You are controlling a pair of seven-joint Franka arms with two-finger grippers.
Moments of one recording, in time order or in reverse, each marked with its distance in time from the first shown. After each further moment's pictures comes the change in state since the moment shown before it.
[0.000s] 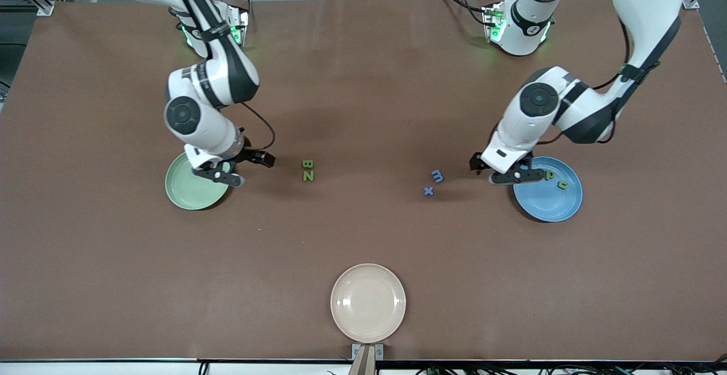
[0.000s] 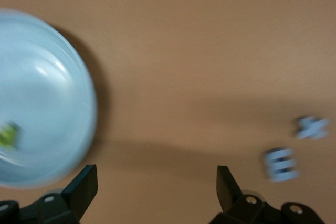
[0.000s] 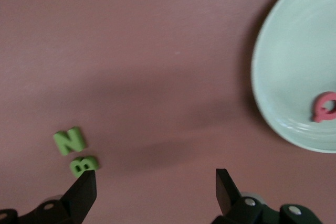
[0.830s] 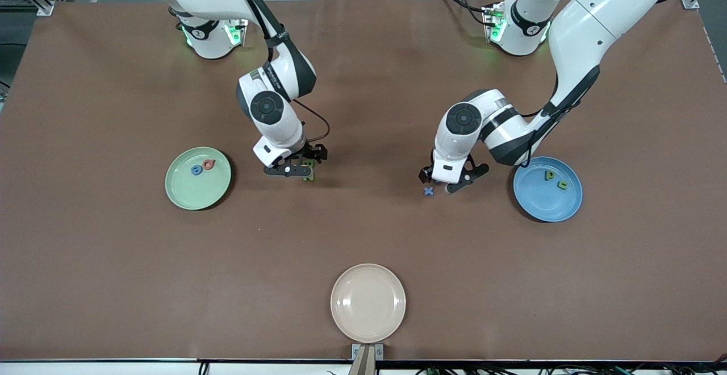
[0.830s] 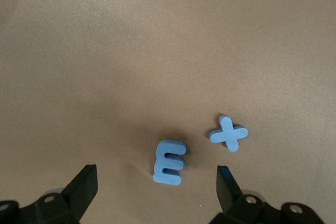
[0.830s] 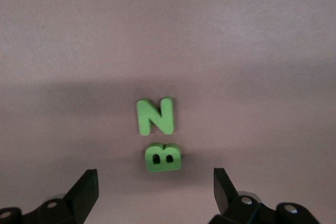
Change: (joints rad) left arm -0.442 0.179 0.276 0.181 0.001 0.002 -0.483; right arm 0.216 0.194 0.000 0.077 0.000 0.184 -0.001
